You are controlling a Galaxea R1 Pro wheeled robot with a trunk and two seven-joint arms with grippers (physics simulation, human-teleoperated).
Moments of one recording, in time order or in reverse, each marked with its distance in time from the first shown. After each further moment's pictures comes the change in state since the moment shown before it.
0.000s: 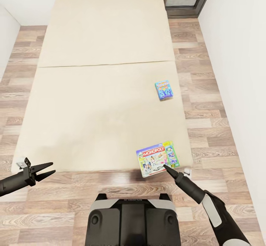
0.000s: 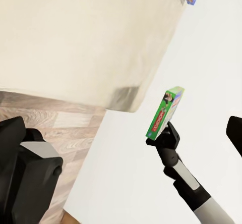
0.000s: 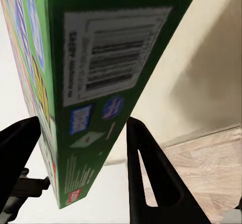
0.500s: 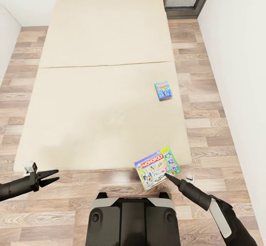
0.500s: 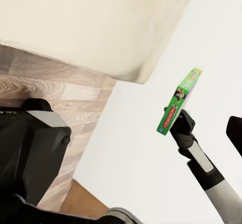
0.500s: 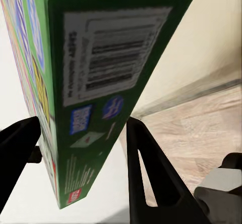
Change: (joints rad) left arm 0.025 0.010 -0.096 0.000 -0.022 -0.017 0.000; right arm 0.083 -0.066 0.075 -0.120 0.021 0.060 0.009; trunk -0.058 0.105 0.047
